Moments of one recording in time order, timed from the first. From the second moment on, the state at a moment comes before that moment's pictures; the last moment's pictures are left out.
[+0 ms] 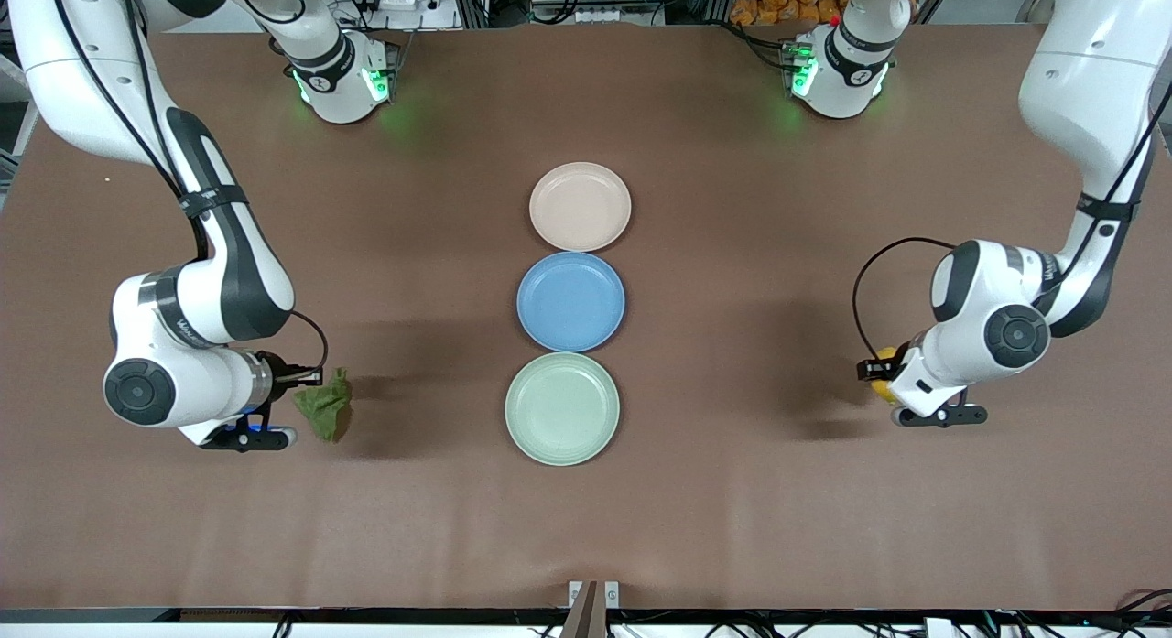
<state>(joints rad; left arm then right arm) 0.27 0.65 -0.39 -1.75 0.33 2.26 -0.30 -0.13 0.69 0.30 -1.41 -0.19 1.79 0.22</state>
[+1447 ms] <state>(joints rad) 0.26 0.41 -0.39 -1.64 0.29 2.13 -0.24 -0.21 0.30 0.32 -1.38 -0.19 1.79 0.01</state>
